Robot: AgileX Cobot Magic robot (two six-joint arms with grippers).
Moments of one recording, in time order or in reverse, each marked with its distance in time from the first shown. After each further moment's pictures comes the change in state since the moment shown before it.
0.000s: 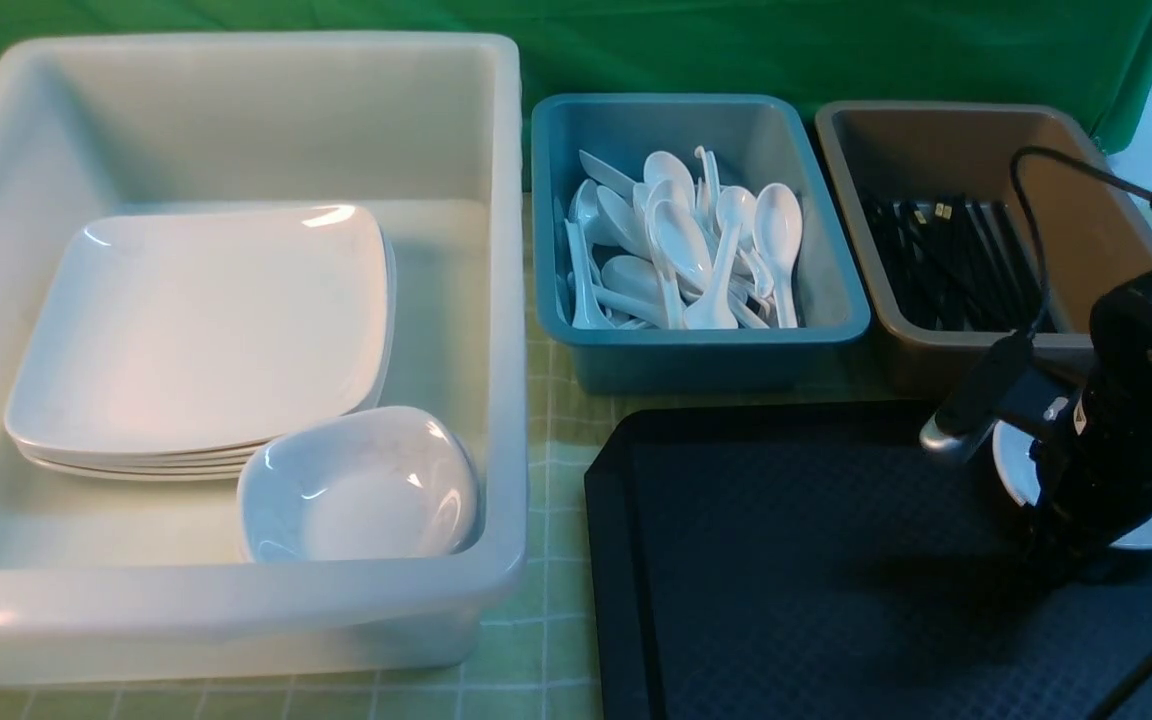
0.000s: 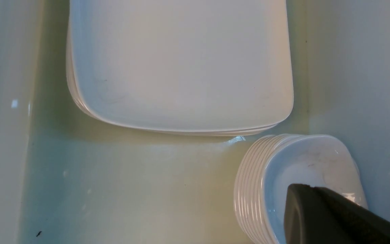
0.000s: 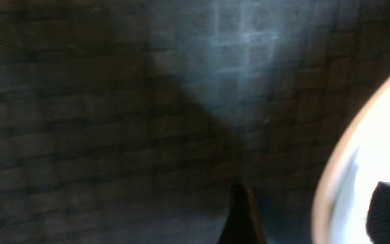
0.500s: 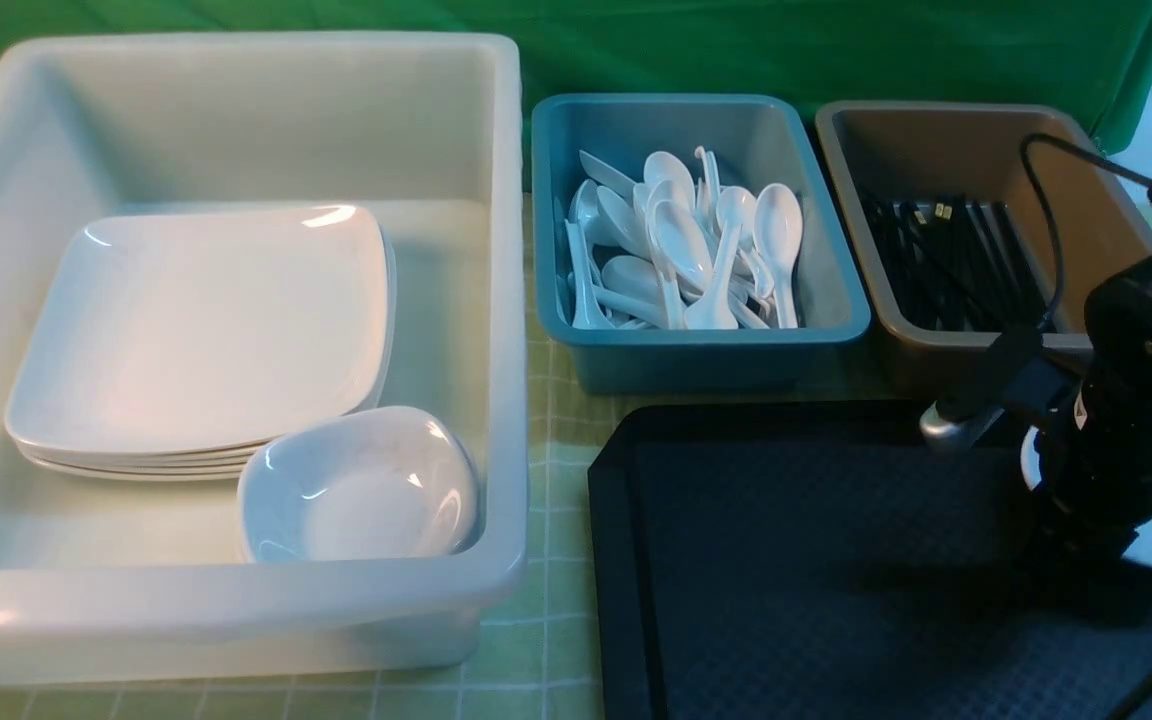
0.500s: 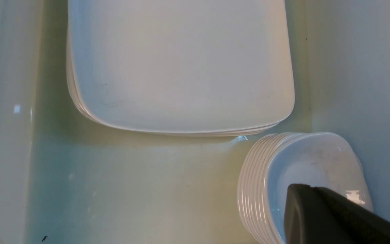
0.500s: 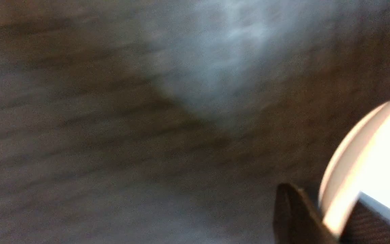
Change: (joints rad) right arm 0.060 -0.075 -0.012 0.058 0.163 0.113; left arm 0.000 0.000 0.000 0.000 0.000 0.029
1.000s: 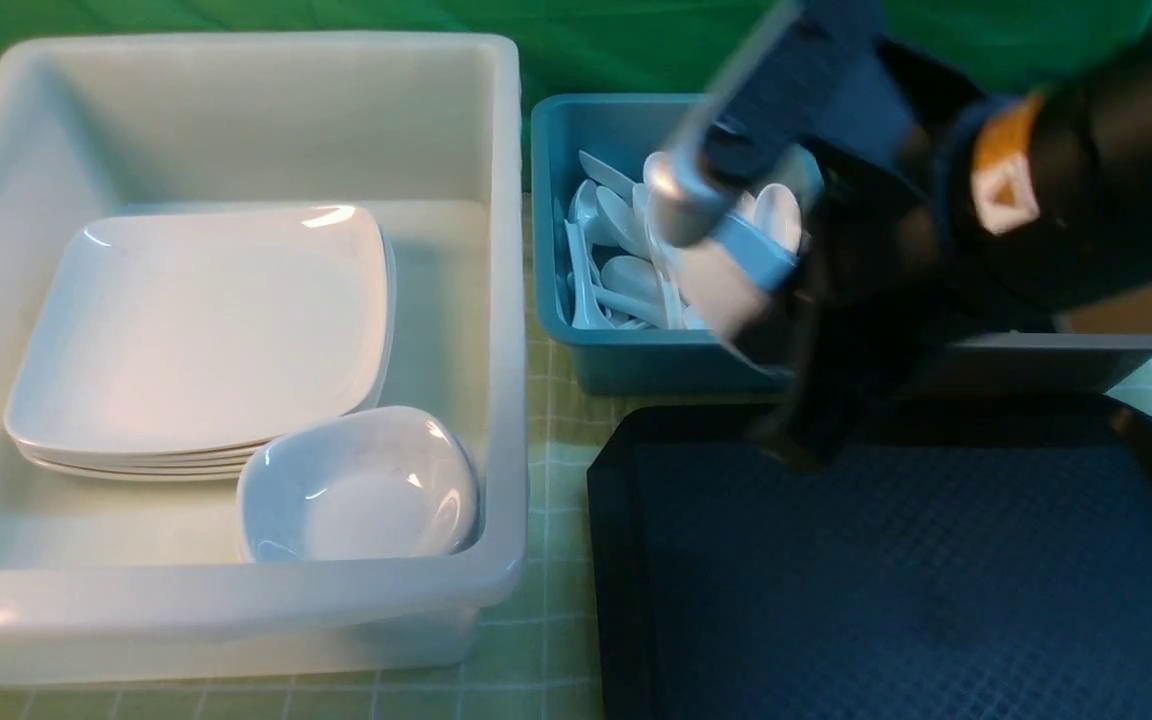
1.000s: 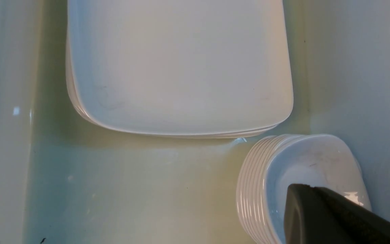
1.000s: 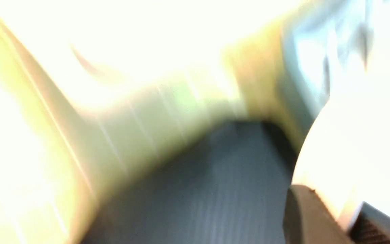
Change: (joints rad) right arm 0.618 -0.294 -0.414 0.153 0.029 -0.025; left arm 0.000 0.000 0.000 -0.005 -0.004 0.001
